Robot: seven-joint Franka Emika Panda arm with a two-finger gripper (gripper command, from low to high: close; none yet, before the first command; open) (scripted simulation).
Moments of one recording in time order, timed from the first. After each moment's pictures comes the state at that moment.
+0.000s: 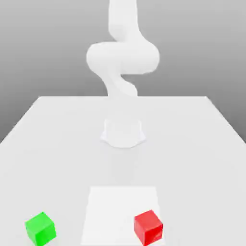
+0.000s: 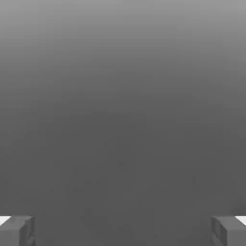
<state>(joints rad) 0.02 -0.71 -0.01 -2.32 0.01 2.33 0.76</state>
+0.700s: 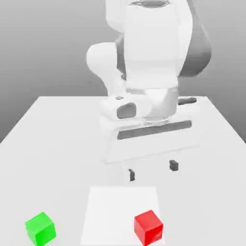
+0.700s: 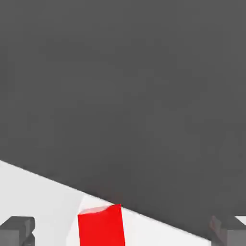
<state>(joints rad) 0.14 0.06 -0.02 -2.45 0.04 2.63 0.46</state>
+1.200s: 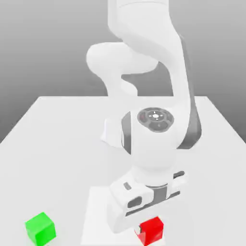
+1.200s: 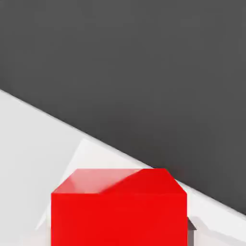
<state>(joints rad) 0.14 0.39 -0.01 -2.45 0.02 2.84 0.43</state>
